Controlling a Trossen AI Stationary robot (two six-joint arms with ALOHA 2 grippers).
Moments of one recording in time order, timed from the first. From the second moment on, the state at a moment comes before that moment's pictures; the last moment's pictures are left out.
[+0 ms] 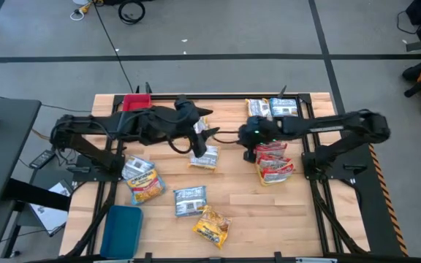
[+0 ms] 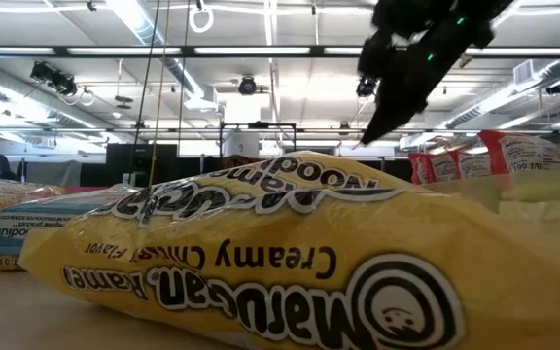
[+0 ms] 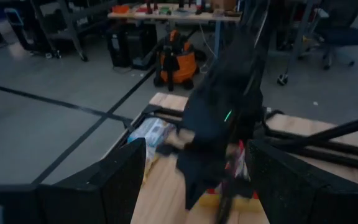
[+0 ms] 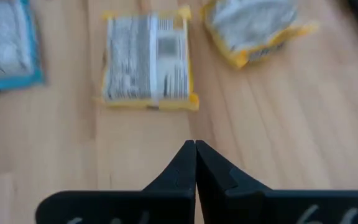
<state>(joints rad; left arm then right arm) -0.12 1.50 1.70 -0.48 -0.50 -0.12 -0.15 1.33 0.85 -0.37 0.03 0.02</state>
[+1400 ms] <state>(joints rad) -0.24 1.27 1.70 -0.91 -0.53 -0.12 0.02 1.63 0.98 -1.07 -0.22 0.27</state>
